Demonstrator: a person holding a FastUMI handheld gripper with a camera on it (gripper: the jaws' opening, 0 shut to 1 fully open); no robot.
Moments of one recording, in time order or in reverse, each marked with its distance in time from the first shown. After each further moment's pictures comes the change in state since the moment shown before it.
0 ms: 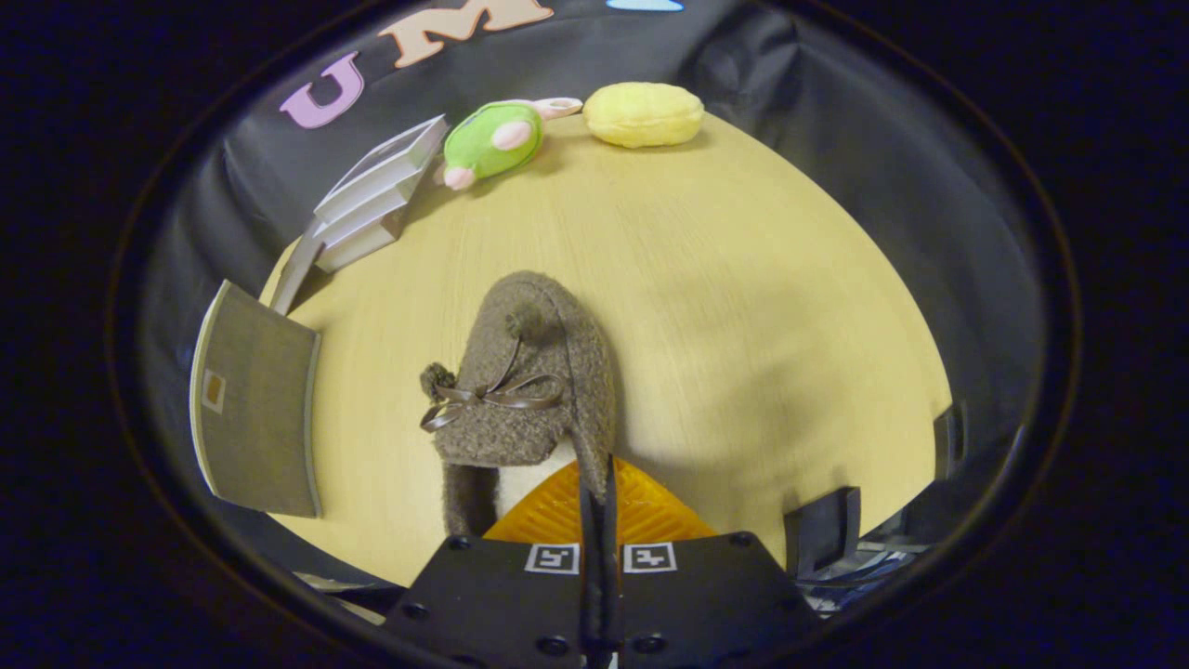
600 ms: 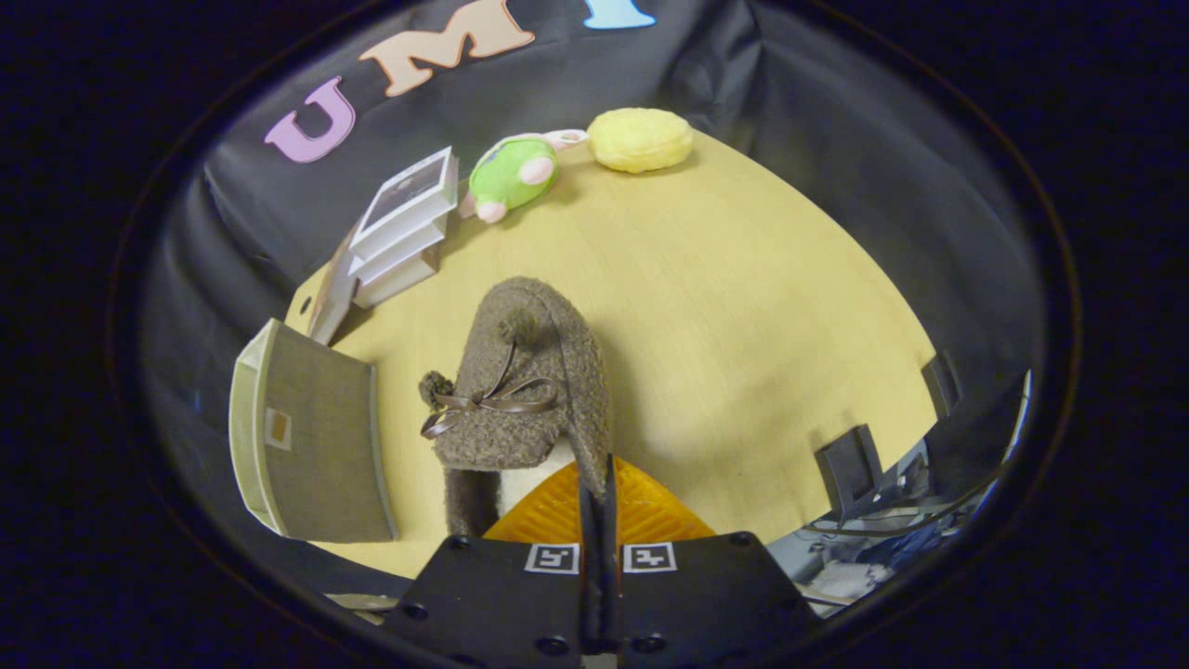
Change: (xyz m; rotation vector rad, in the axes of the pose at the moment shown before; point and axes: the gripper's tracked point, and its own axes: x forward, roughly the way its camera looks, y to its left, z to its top) arm -0.065 0.063 0.006 0.135 -0.049 0.026
